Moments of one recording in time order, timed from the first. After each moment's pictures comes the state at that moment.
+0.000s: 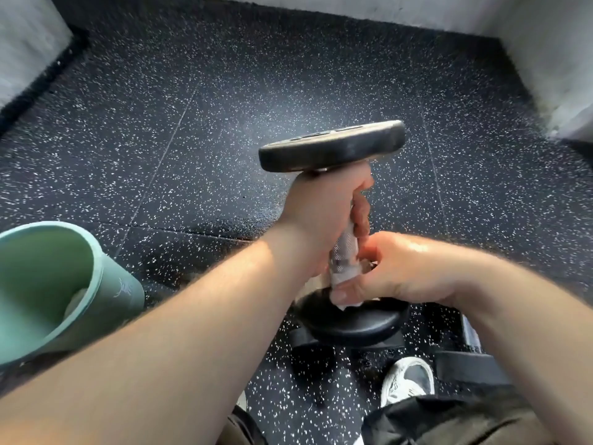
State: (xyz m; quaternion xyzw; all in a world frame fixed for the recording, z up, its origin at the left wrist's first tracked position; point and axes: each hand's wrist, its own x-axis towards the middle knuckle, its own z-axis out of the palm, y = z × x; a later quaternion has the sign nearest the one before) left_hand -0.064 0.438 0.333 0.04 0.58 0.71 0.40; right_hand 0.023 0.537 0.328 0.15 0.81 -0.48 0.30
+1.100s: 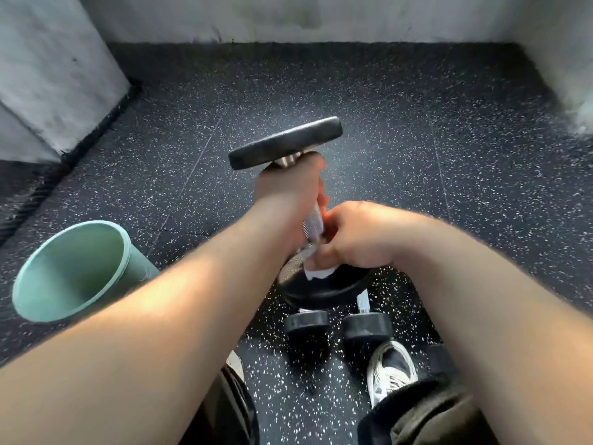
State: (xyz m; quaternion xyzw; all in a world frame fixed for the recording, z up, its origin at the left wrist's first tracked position) left_hand -0.003 0.473 0.361 -0.10 0.69 0.68 0.21; right_hand 0.065 0.554 0.359 0.11 0.93 -0.30 0.20
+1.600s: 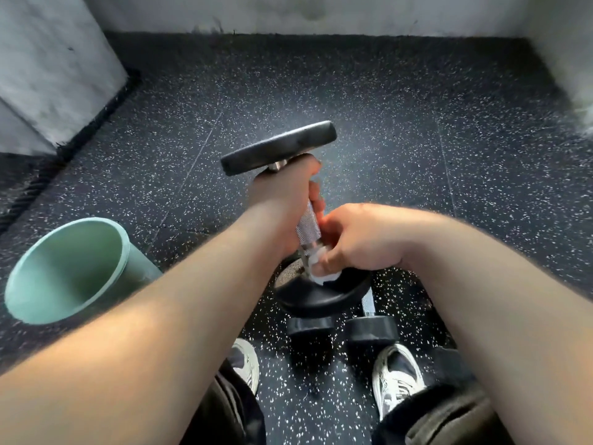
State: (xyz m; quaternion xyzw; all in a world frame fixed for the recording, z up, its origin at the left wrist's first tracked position) left_hand -0.024 0.459 0.348 -0.10 0.66 0.71 0.24; right_hand 0.047 0.555 0.350 0.06 0.91 -0.33 0.24
